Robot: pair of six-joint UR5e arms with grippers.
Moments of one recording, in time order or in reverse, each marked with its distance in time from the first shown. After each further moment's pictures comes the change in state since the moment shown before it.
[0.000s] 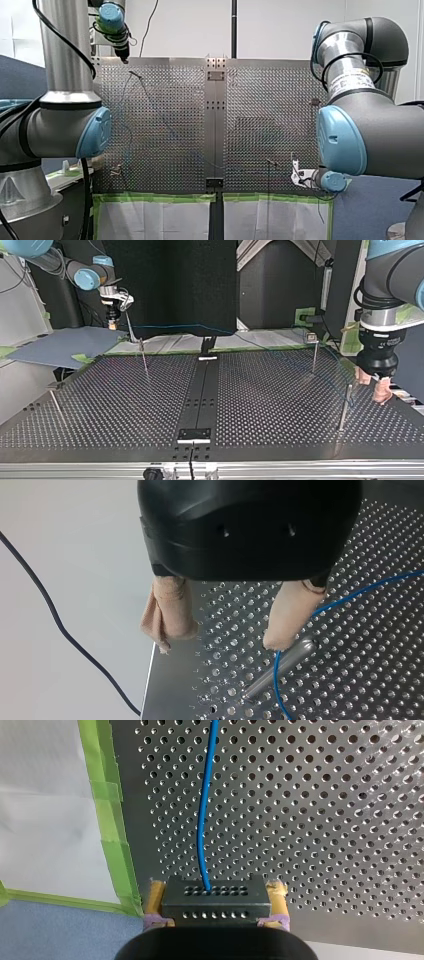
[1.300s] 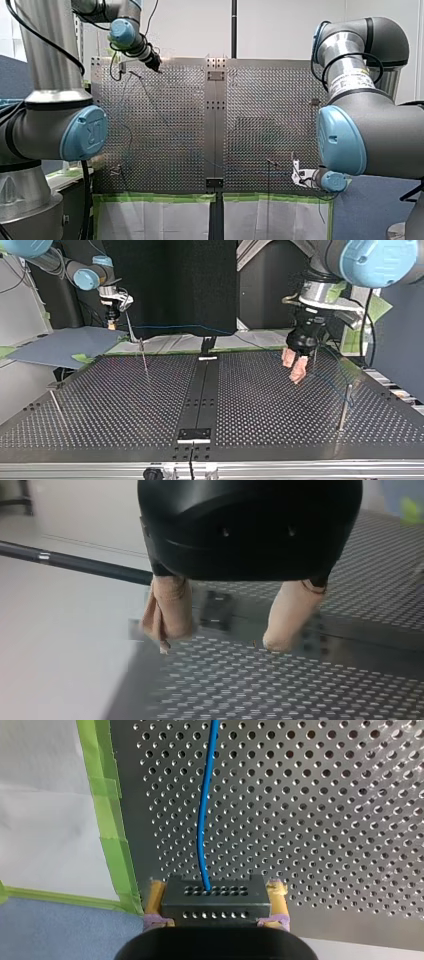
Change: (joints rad) left arm -0.232 0.026 -0.197 0.214 0.167 -0.073; right arm -0.004 0.000 -0.002 0.001 0.004 0.000
